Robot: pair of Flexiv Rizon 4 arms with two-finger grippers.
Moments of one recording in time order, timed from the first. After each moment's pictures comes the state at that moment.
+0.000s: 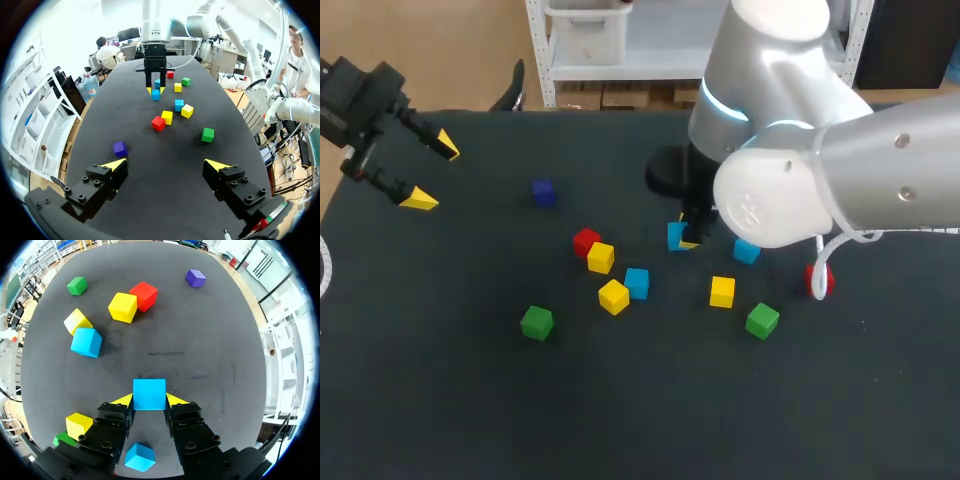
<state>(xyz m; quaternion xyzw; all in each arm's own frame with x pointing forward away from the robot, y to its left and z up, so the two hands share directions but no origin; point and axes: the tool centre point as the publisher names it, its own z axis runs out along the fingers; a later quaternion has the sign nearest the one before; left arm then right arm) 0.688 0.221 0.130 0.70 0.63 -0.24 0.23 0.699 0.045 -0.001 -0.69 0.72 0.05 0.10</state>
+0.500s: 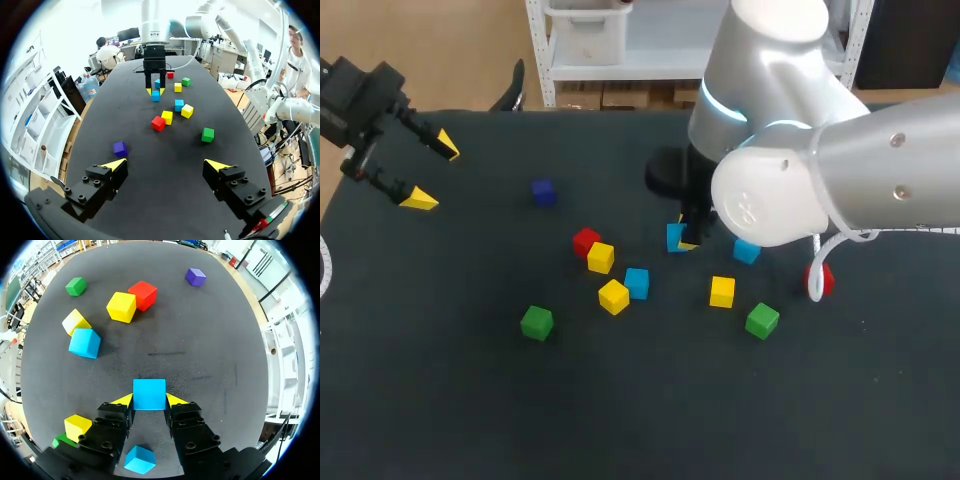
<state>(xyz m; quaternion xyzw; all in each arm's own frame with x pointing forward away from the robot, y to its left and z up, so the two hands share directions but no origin) 0.688 0.221 0.130 0.70 0.63 -0.24 0.23 0.701 0.045 -0.005 -0.68 0.72 0.06 0.10</state>
